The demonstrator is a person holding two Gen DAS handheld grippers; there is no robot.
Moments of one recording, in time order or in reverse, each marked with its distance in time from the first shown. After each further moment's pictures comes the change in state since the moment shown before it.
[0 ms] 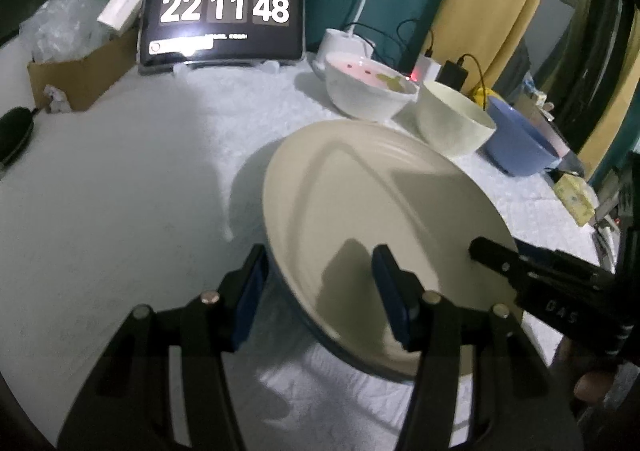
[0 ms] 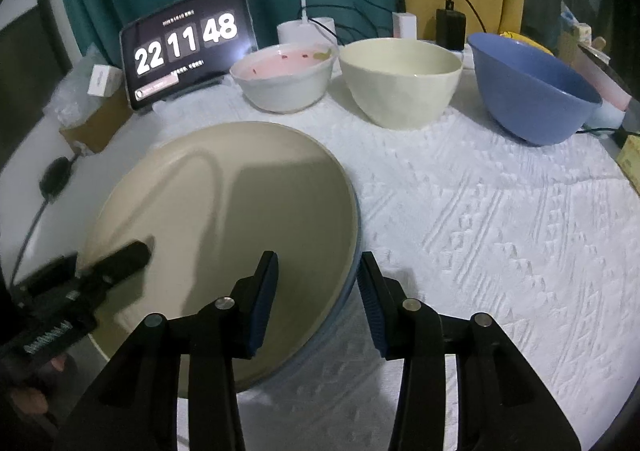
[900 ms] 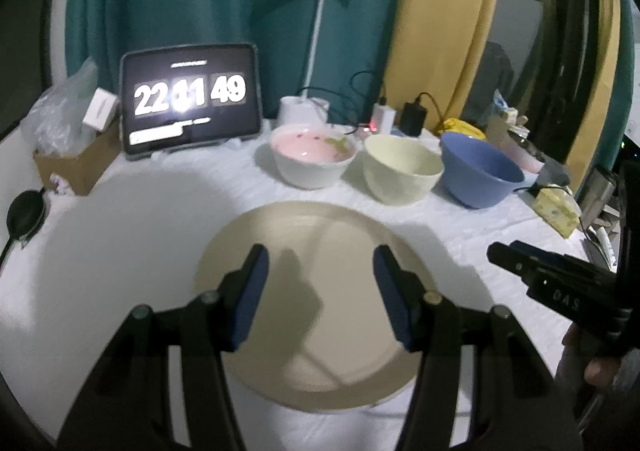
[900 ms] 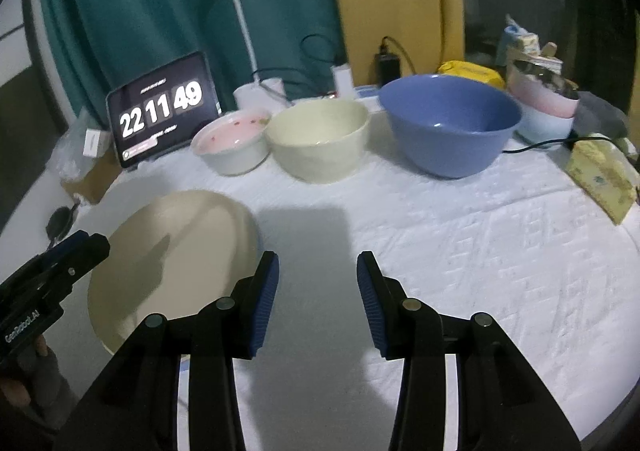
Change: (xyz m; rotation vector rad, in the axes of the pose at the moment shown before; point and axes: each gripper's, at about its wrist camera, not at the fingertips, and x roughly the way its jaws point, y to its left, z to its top) left arm -0.046 -0.073 0.030 0.105 -0.164 0.012; right arm -0.063 -0.075 0.006 0.088 -0.149 -0.014
